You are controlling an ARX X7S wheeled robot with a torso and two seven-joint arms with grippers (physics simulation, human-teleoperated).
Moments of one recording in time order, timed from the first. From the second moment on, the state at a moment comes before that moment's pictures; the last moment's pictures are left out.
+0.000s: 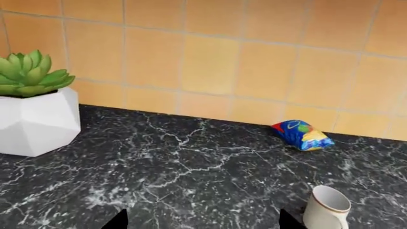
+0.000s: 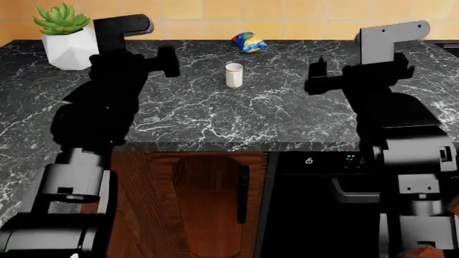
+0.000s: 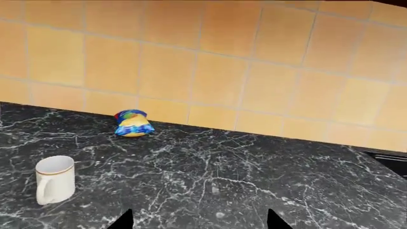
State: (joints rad) left arm -1.28 -0.12 0.12 -0.83 -0.29 -0.47 -0.08; right arm 1.04 0.26 -0.12 0.23 0.11 0.77 -0.03
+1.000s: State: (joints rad) left arm -1.43 -0.09 -0.08 -1.31 -0.02 -0.37 -0.01; right arm 1.15 0.26 -0.13 0.54 0.13 0.82 -0.07
